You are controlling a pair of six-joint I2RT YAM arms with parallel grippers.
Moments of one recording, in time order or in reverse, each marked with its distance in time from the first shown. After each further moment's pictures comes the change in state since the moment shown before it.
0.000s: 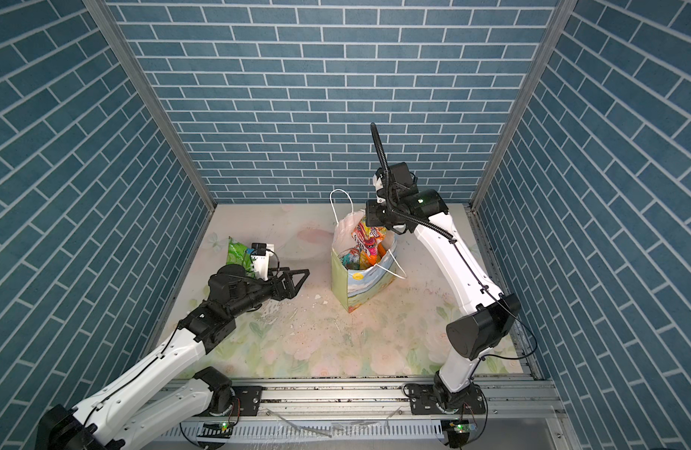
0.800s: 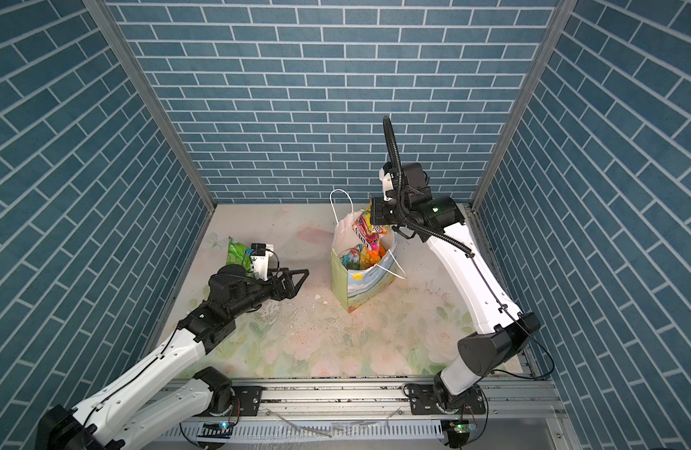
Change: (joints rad) left arm 0.000 -0.004 0.000 -0.012 -0.010 -0.007; right arm 0.000 -0.116 -0.060 0.074 0.003 -0.002
